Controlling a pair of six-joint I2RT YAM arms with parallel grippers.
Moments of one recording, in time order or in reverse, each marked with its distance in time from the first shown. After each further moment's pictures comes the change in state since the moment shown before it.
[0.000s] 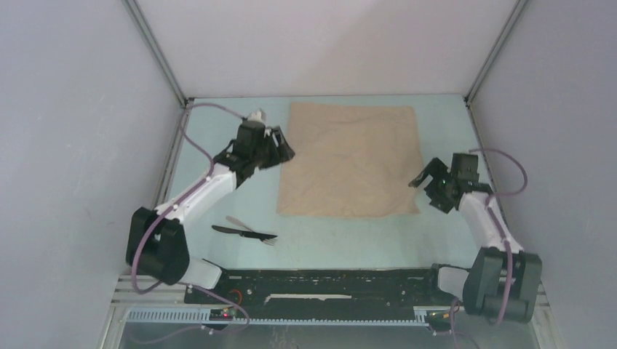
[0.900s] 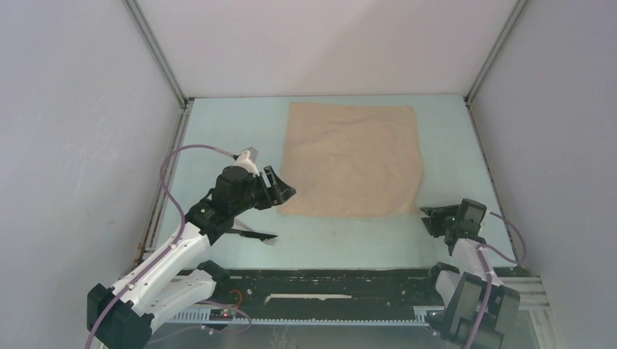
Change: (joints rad) left arm -0.150 -0.603 -0.484 -0.030 0.127 -0.127; right arm -0.256 -0.316 -0.599 0.402 -0.122 0.547
